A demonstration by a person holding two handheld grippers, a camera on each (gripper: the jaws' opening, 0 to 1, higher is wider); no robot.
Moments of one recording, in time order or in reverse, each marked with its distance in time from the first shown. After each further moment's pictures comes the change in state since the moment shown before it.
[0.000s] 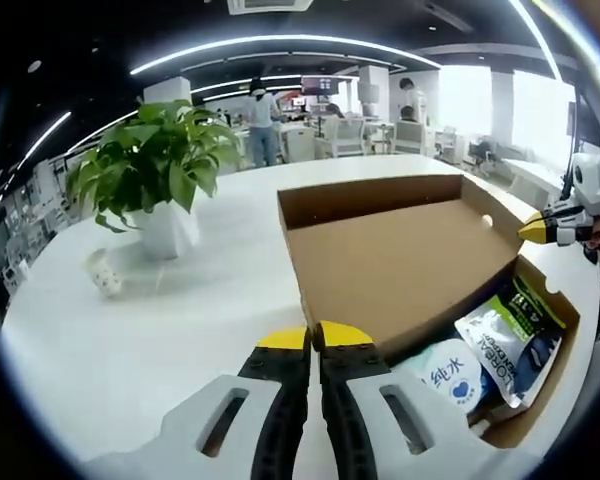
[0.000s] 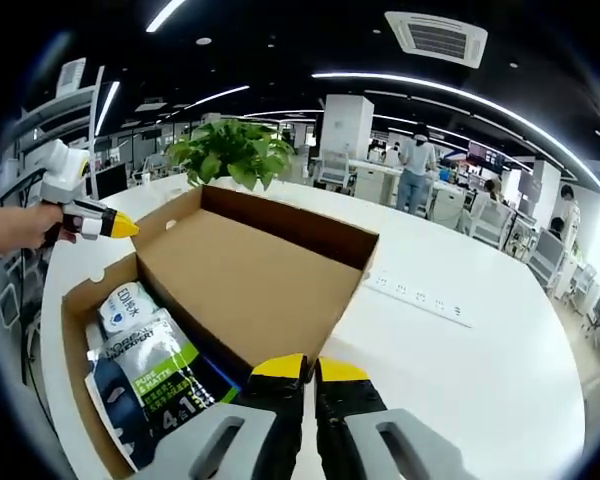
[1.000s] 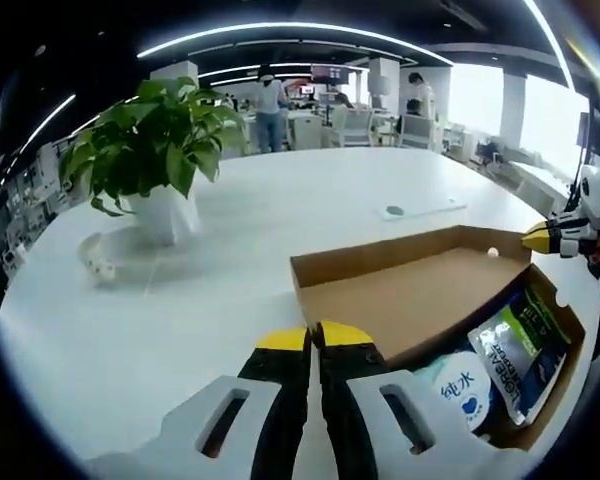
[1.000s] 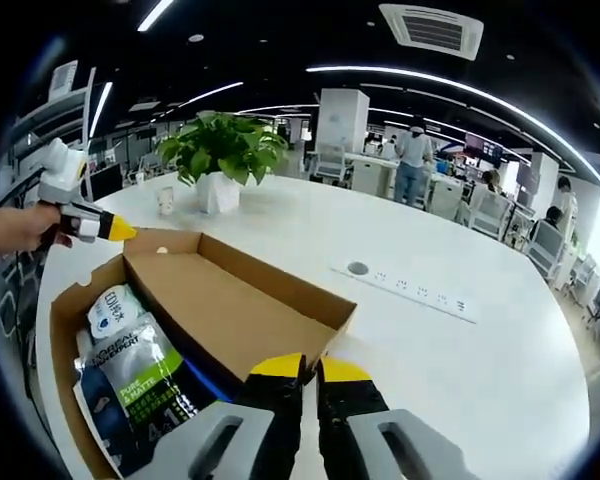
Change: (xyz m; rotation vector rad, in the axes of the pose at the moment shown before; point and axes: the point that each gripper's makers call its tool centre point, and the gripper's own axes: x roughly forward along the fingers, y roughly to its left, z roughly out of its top) left arm 0.019 0.003 -0.004 -0.053 0.053 0.012; right arm 0.019 -0.007 -0.002 0.029 0.025 -0.006
